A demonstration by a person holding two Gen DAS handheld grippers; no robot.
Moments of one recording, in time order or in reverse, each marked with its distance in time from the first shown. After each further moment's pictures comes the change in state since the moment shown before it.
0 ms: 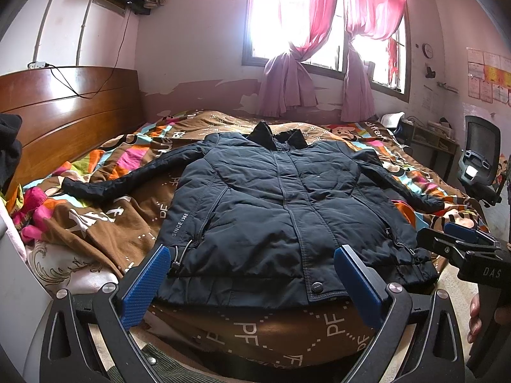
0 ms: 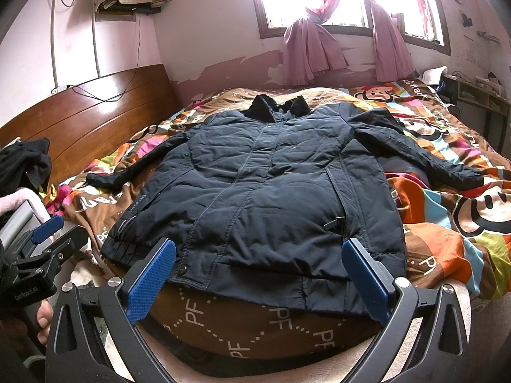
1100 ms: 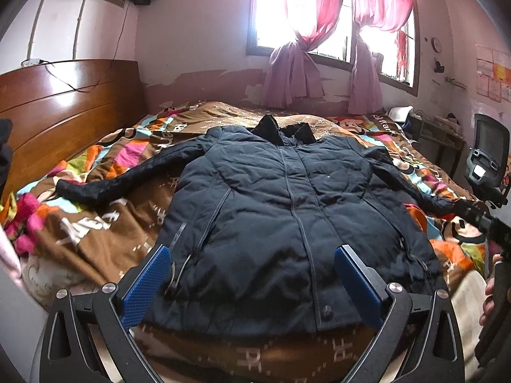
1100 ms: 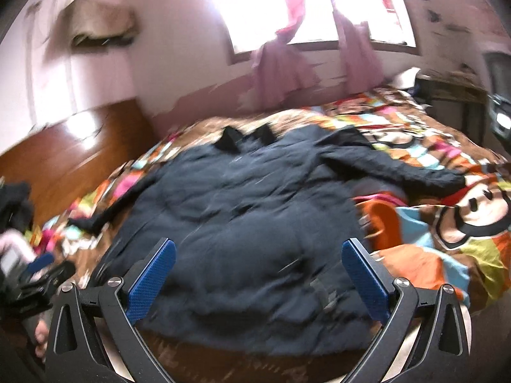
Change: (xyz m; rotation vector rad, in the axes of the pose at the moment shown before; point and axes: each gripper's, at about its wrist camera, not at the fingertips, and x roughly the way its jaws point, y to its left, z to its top) left arm 0.046 0.000 0.040 -0.004 0.055 0.021; right arm 0.003 -0.078 0.032 0.166 -0.140 -0.114
